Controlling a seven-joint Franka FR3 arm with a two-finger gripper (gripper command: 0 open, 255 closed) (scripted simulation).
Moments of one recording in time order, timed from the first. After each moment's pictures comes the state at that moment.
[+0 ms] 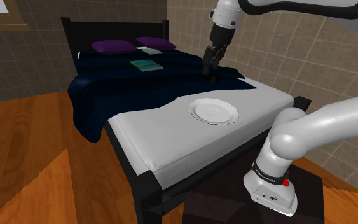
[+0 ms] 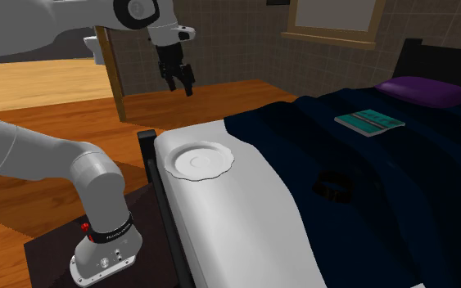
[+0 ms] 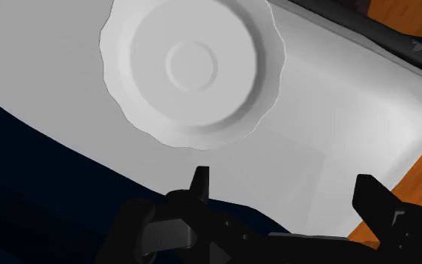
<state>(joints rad) 0.00 -0.82 0.07 -2.30 0.03 1.66 -0.01</state>
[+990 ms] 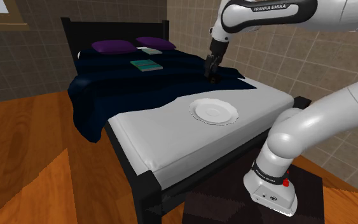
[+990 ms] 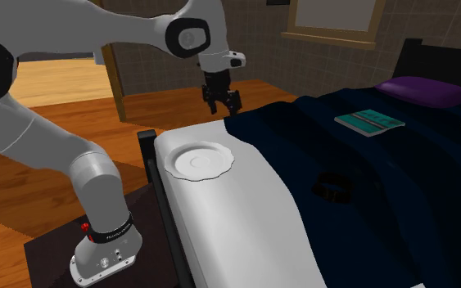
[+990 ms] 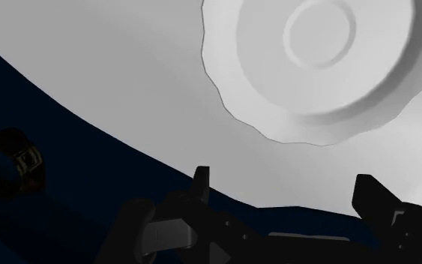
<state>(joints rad) -0.08 -0.60 -0.17 -2.31 -0.08 1.87 -0.25</state>
